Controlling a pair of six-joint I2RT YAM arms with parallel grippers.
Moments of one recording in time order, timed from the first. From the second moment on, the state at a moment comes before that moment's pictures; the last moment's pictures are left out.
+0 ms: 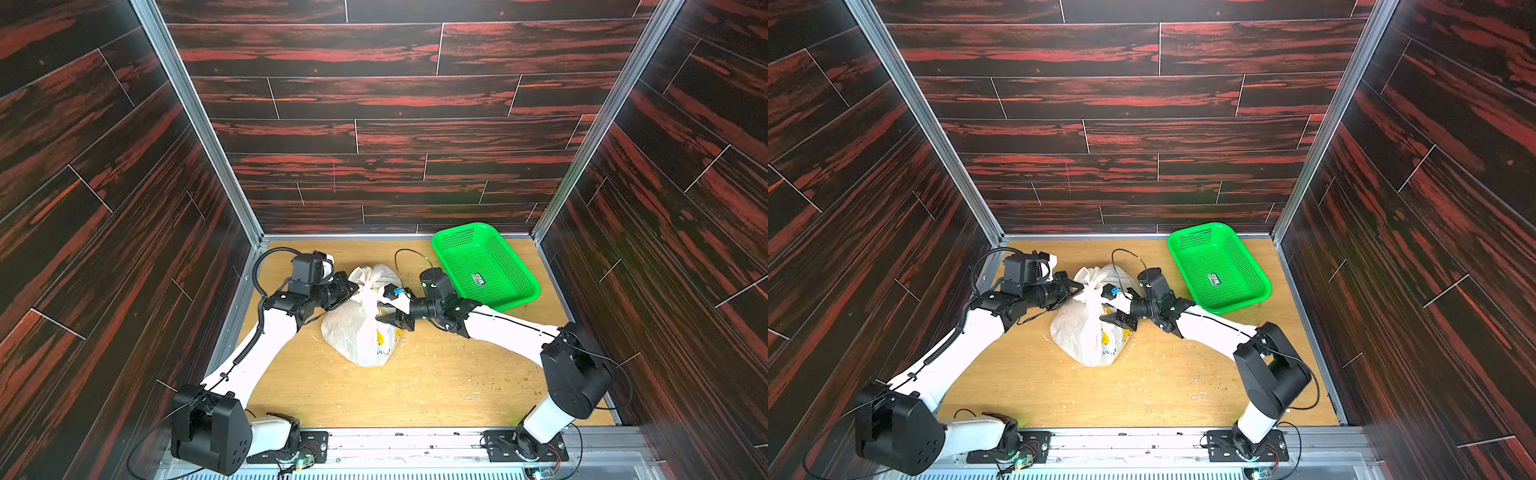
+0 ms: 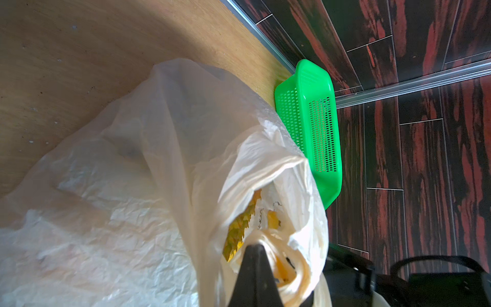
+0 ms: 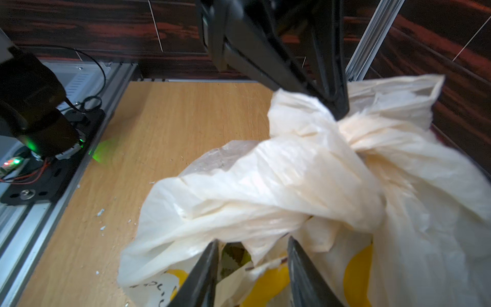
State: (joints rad) left arm -0.24 1.31 1.05 -0.38 0.46 -0.81; right arm 0.74 1.68 1.08 0.08 -0.62 -0.46
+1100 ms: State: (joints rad) left arm -0.24 1.31 1.06 -0.38 0.46 -0.81; right arm 0.74 1.62 1.04 0.07 -0.55 -0.38
